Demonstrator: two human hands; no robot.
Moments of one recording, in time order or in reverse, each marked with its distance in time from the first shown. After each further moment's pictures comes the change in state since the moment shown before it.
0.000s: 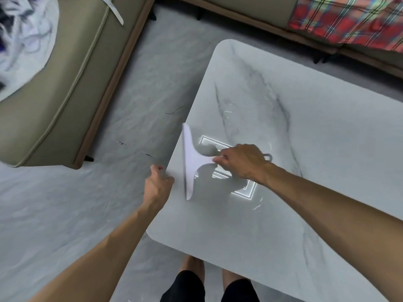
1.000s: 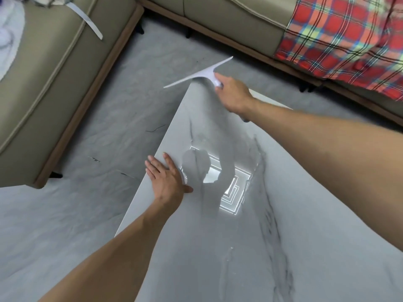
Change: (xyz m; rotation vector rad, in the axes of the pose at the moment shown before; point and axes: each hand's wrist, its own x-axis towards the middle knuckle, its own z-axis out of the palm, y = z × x) left_hand 0.066 0.133 0.104 0.687 0.033 0.188; right_hand 0.164 0.101 -0.174 0.287 0.280 0.167
